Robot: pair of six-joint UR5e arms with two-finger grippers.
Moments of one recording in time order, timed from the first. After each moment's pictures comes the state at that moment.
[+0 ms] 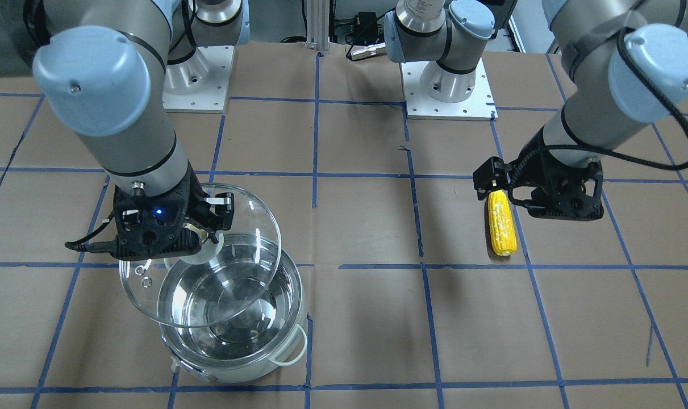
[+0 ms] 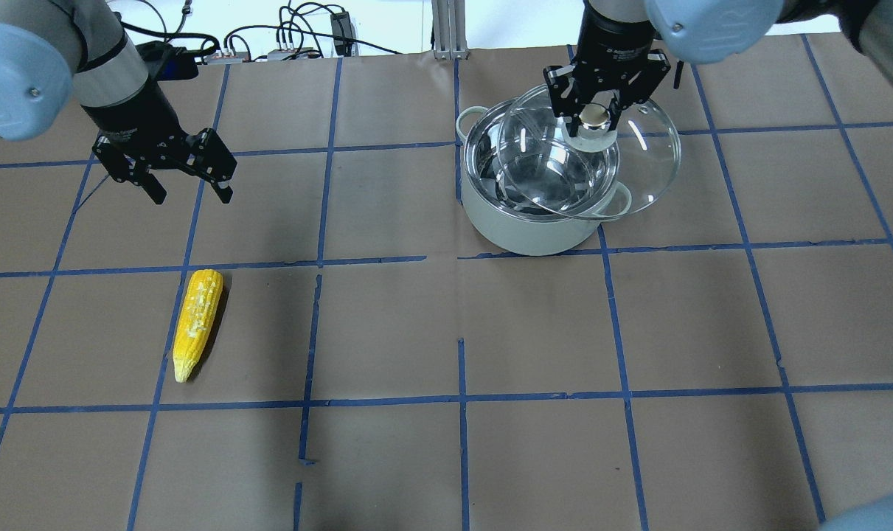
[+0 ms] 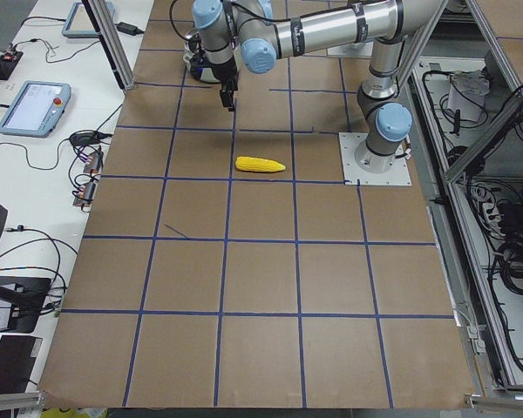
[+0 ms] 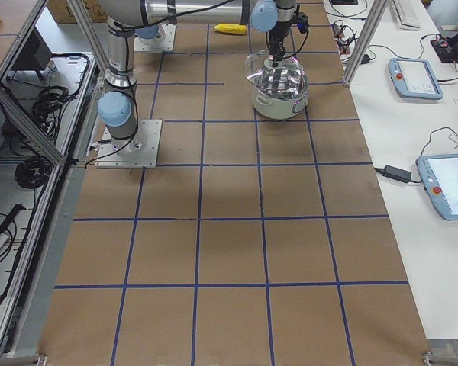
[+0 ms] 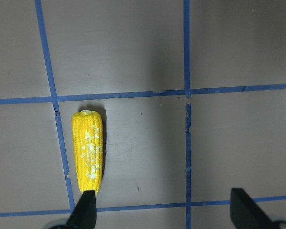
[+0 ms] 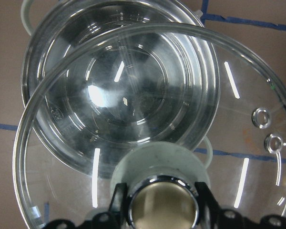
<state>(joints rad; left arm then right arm) -1.37 -1.78 -1.59 -1.53 1.57 0.28 1.64 -1.30 1.40 -1.65 -1.57 -0.07</state>
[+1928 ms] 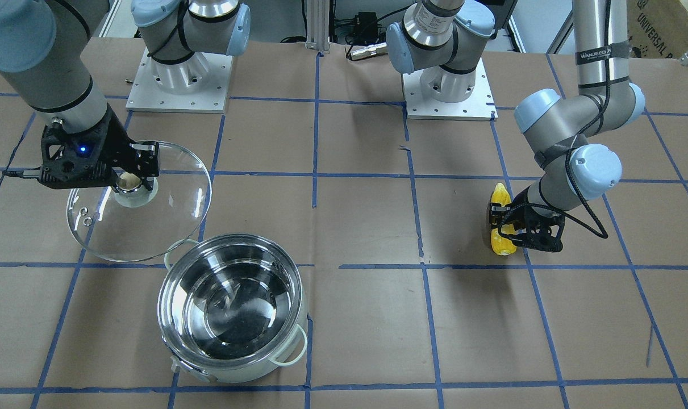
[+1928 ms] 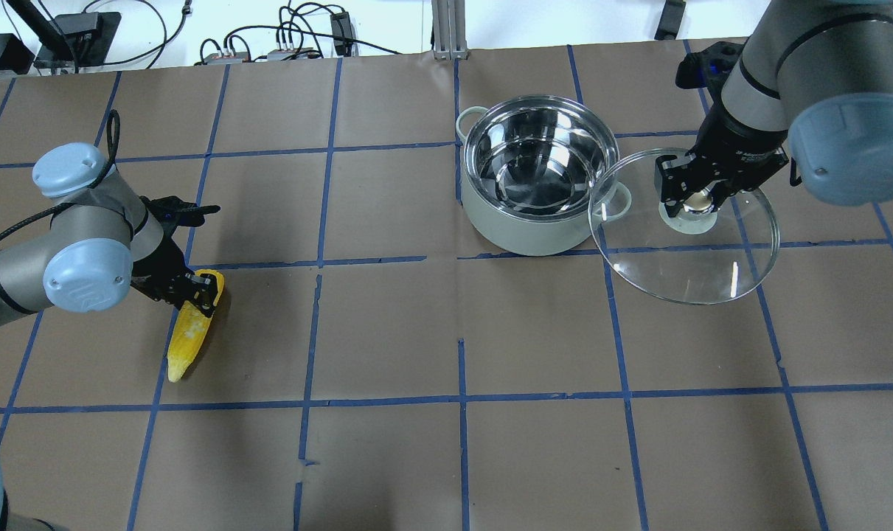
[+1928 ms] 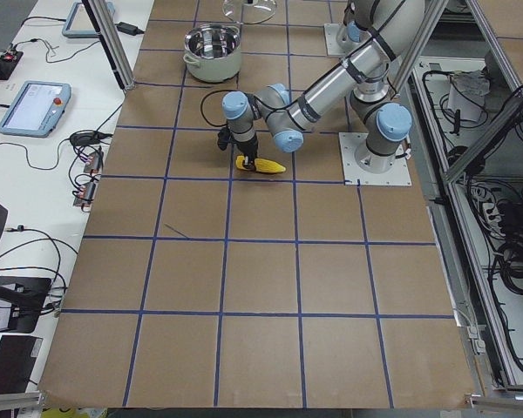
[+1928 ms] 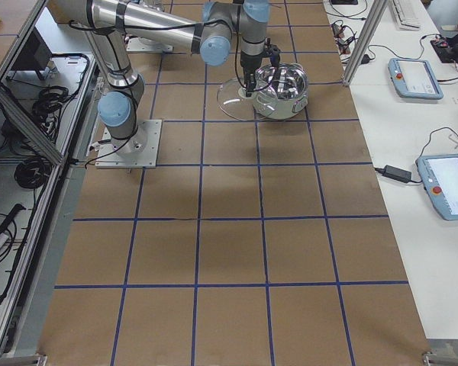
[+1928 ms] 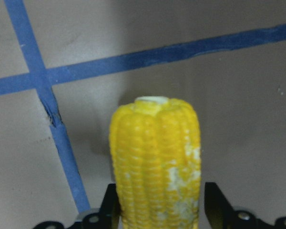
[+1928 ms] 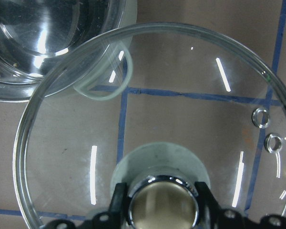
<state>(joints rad) -1.22 -1.84 -2.03 -1.00 1.63 0.49 1.46 -1.54 1.76 -1.79 -1.57 -0.21</state>
